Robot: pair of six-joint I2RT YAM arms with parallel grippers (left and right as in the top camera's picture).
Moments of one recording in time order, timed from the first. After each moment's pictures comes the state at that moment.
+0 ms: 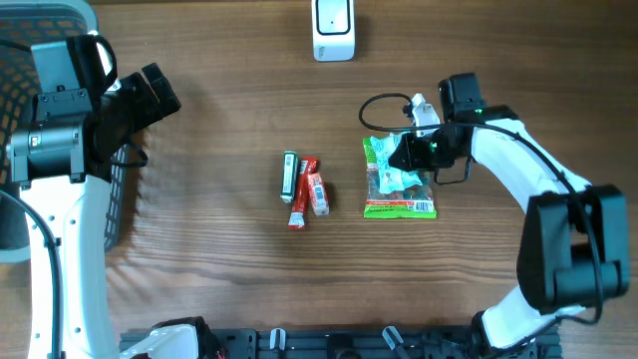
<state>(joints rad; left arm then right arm) 0.11 1.37 1.52 -1.00 -0.03 -0.33 0.14 1.80 1.13 -0.68 -0.51 0.01</state>
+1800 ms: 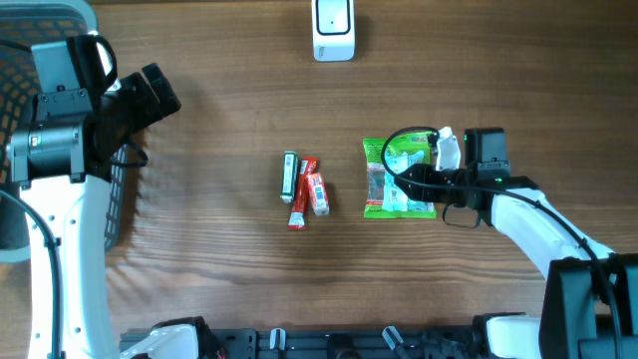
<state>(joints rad) 0.11 1.37 1.52 -1.00 -0.03 -0.33 0.07 1.52 0.66 -0.23 -0.56 0.19</state>
